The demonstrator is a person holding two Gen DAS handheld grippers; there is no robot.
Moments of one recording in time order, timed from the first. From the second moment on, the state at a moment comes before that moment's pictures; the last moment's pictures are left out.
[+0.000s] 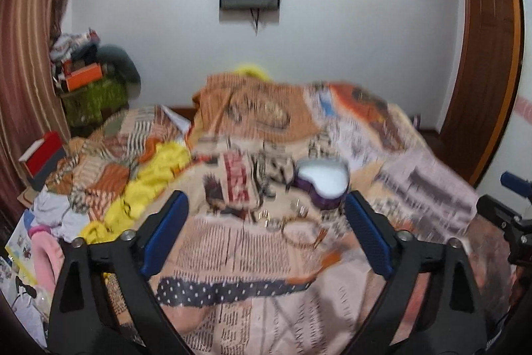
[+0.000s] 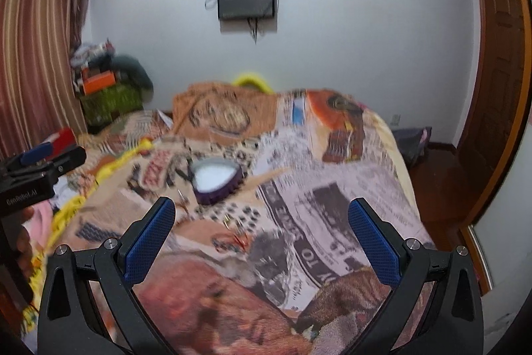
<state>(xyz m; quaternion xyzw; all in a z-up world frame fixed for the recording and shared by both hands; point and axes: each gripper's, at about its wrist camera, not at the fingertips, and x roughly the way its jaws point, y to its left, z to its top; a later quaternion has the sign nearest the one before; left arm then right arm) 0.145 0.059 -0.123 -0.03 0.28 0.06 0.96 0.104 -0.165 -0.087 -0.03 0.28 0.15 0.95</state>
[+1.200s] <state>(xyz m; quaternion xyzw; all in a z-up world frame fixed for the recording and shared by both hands) 0.256 0.068 -0.243 -0.10 0.50 -0.04 0.86 0.176 -0.147 -0.162 -0.08 0.46 0.29 0.84</state>
